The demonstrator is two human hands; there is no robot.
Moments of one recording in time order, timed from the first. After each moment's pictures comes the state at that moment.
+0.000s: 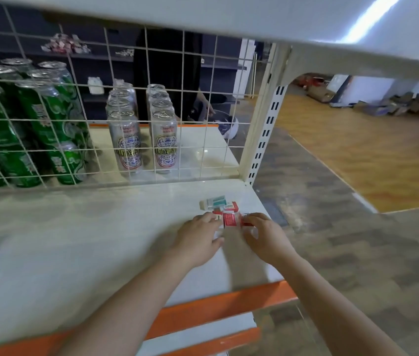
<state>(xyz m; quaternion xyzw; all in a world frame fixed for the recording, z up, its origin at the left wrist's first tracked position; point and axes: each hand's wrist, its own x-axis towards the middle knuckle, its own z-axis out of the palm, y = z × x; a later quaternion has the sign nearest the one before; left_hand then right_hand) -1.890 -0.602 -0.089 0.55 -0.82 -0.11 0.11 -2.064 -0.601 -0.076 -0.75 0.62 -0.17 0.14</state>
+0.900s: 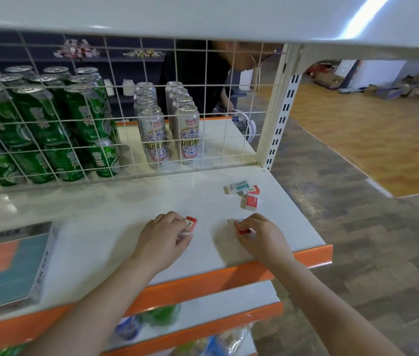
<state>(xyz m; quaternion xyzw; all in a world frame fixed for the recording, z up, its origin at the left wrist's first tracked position) -1.771 -0.530 -0.086 0.61 -0.77 -0.07 0.17 -1.995 -0.538 -0.087 -0.72 0.63 -0.24 0.15</state>
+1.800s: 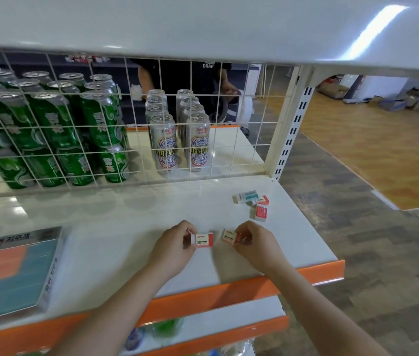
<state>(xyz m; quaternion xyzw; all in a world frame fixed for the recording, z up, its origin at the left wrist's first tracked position) -1.774 -0.538 -0.097 0.64 -0.66 -0.28 0.28 -1.968 -0.552 -0.084 -0.69 0.64 -0.23 0.25</state>
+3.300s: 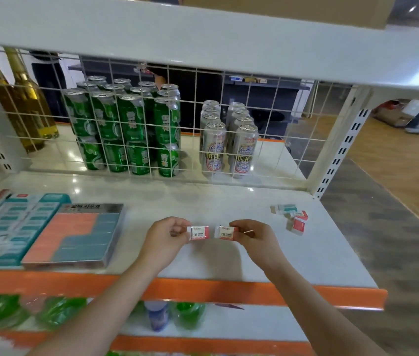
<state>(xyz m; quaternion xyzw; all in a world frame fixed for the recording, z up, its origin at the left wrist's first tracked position) -1.713 -0.485 -0.074 0.64 -0.45 -0.36 0.52 -1.902 -0.531 -0.055 -0.65 0.52 -0.34 0.44</state>
